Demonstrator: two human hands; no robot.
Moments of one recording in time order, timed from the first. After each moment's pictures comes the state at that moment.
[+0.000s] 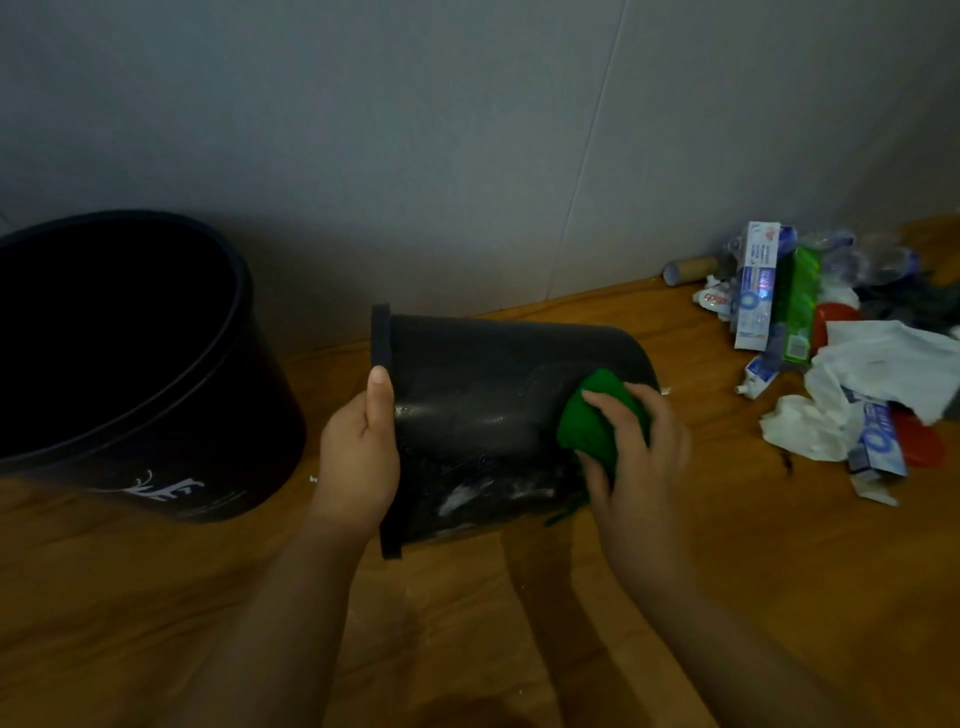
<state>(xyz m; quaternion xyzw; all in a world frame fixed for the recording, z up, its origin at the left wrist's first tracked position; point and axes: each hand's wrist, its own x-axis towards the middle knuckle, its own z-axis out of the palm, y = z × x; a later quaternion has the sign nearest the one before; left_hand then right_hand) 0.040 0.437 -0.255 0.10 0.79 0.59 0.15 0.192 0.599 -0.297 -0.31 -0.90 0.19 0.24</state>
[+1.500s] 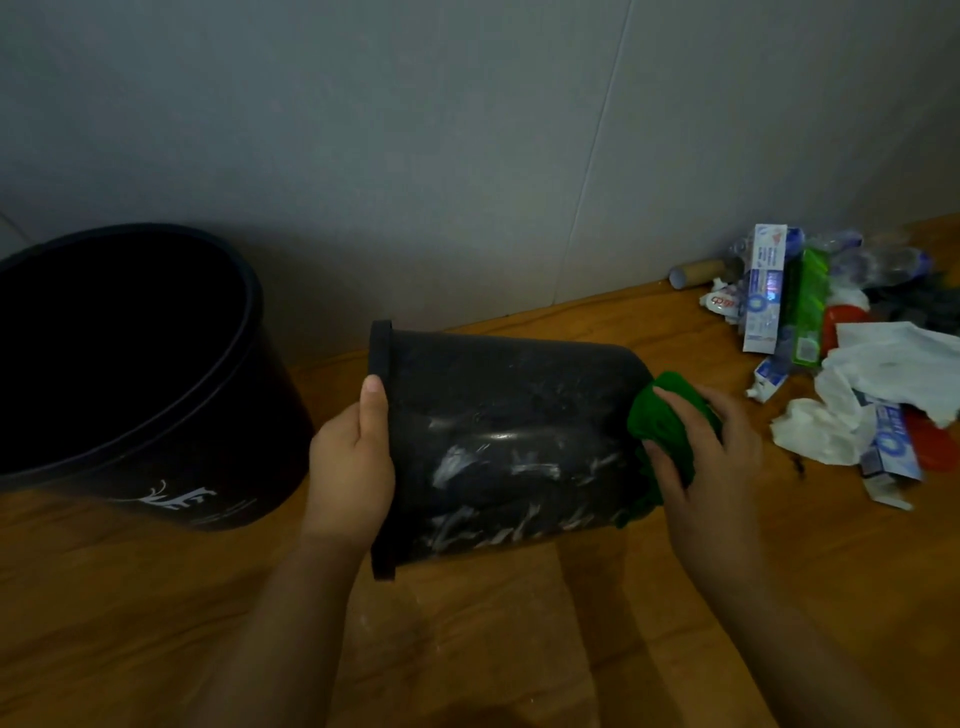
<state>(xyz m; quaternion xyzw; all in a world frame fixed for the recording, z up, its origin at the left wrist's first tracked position) 0.040 0.426 -0.244 0.08 0.80 0.57 0.14 0.213 0.641 -0.293 -0.32 -0.88 0.20 0.29</state>
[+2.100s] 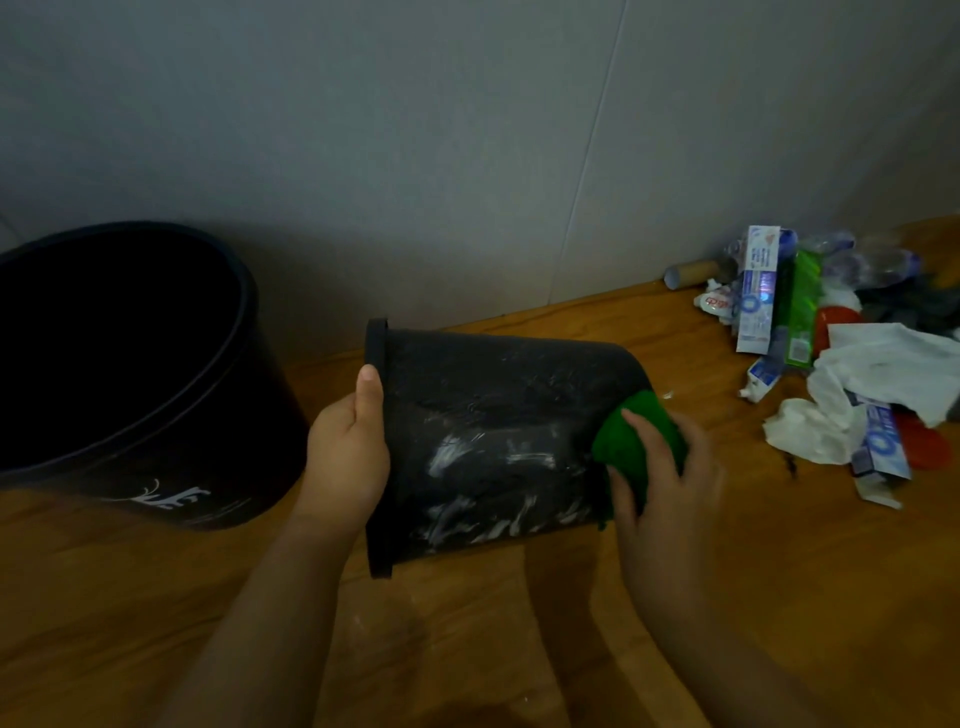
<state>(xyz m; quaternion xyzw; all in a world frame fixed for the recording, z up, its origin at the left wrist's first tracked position) 0.034 0.434 -0.234 0.06 0.80 0.58 0.17 0.207 0.596 -0.301 -0.37 -0.87 0.18 0.28</state>
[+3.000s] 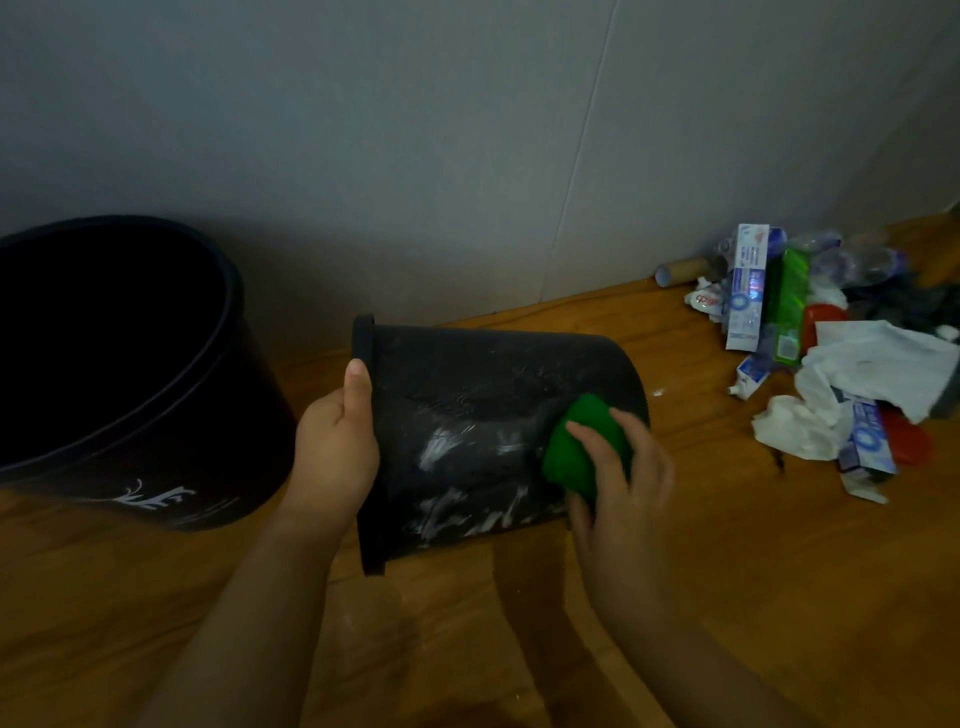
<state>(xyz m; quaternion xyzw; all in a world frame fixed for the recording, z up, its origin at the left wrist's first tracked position) 0.033 0.436 -0.231 0.05 0.81 0.56 0.17 0.202 0.577 -0.305 -0.30 -0.90 0.16 0.26</state>
